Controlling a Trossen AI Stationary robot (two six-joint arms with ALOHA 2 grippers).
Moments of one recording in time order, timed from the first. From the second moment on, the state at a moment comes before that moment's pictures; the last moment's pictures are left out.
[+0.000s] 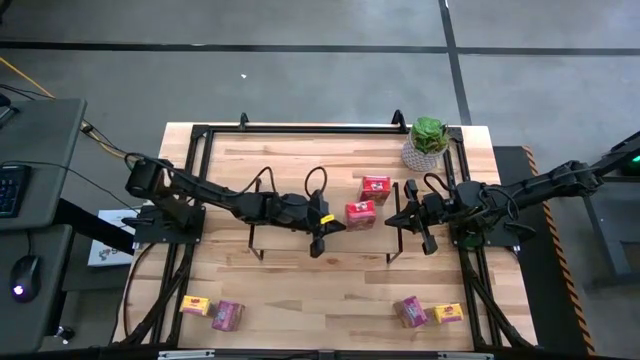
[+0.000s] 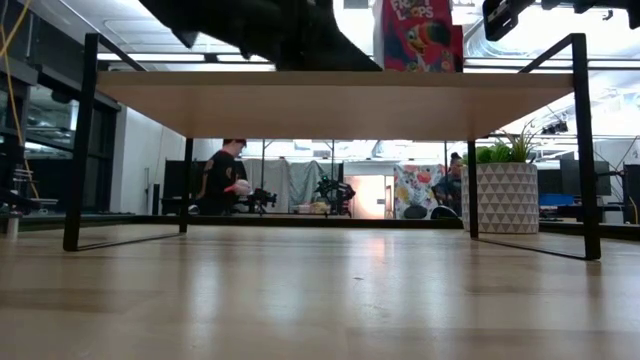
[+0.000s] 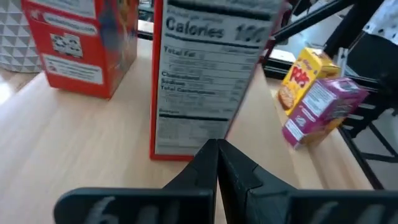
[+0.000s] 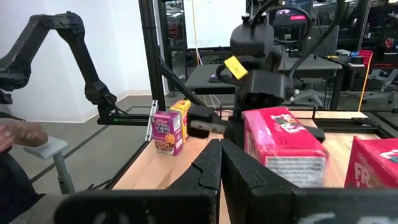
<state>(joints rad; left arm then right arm) -0.11 1.69 0.98 0.35 -0.07 -0.23 0.24 0.72 0.45 0.27 0.02 0.04</state>
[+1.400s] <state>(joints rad) -0.02 1.74 1.05 0.40 -0.08 -0.21 0.24 0.72 0.45 0.27 0.02 0.05</state>
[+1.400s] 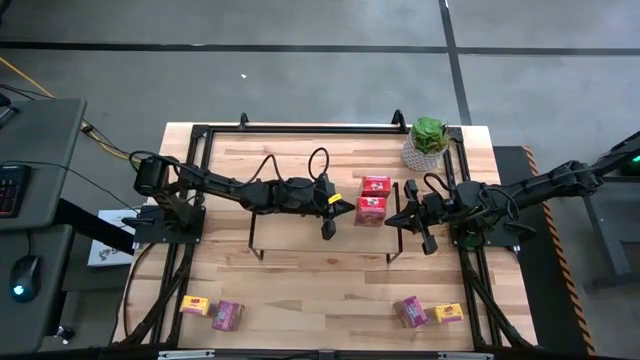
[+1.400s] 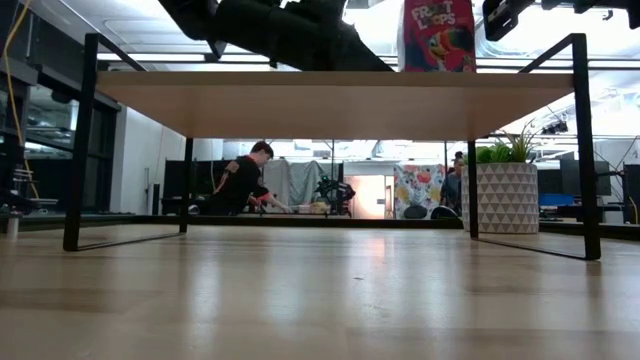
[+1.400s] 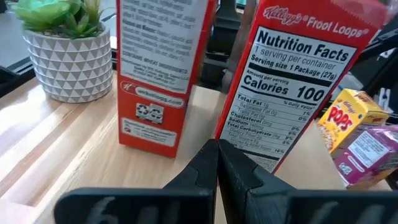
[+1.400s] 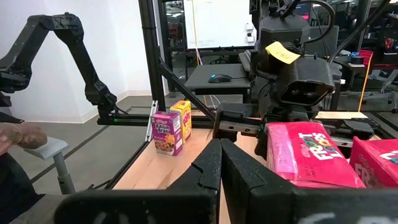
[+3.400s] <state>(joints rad) -0.05 1.64 1.05 0.37 -0.09 -0.20 0.24 0.71 0.45 0.27 0.02 0.04</state>
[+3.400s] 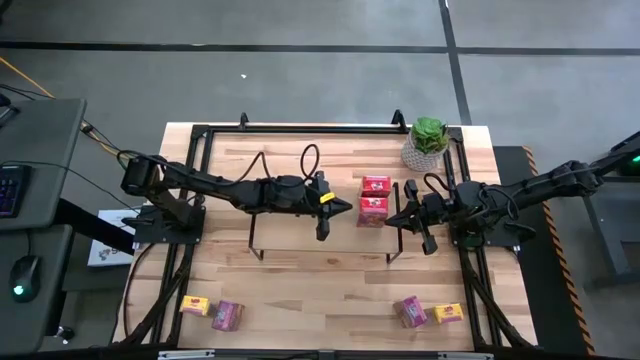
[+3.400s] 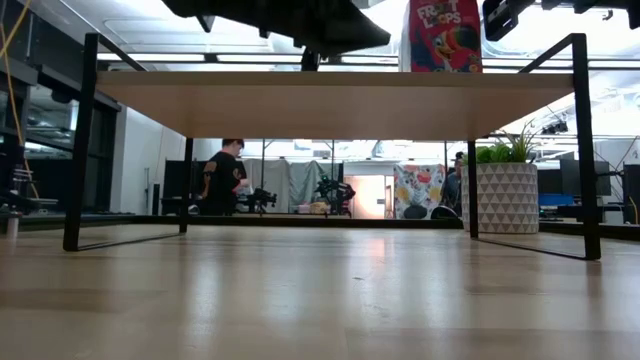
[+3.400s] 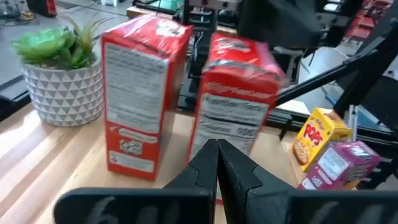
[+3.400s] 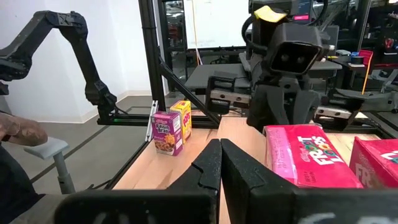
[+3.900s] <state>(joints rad) -0.05 1.73 1.11 0.42 -0.04 -0.20 0.24 0.71 0.45 0.37 0.01 -0.01</state>
